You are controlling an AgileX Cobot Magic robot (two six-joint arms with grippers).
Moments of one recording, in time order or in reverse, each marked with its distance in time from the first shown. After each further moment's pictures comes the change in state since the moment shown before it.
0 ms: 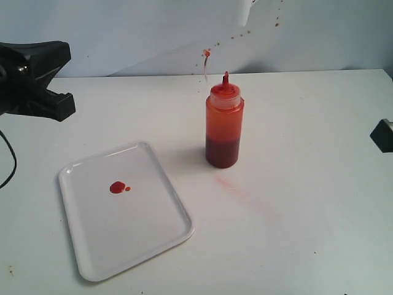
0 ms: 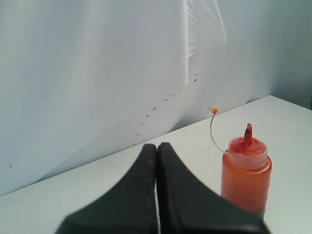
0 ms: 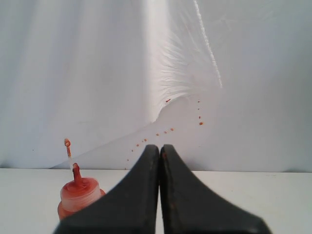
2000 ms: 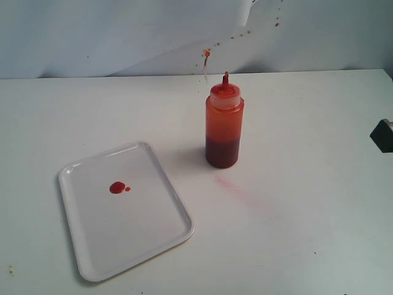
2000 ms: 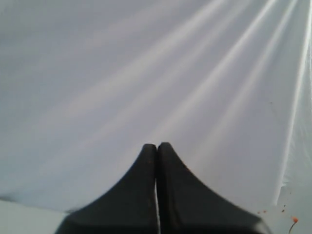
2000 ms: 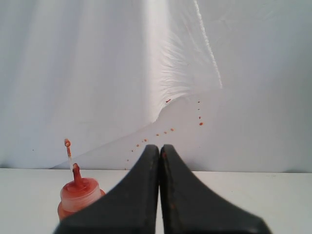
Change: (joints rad) left arm 0.371 -1.098 0.381 -0.005 0.315 -0.338; right arm 0.000 0.000 0.000 0.000 0.000 0.000
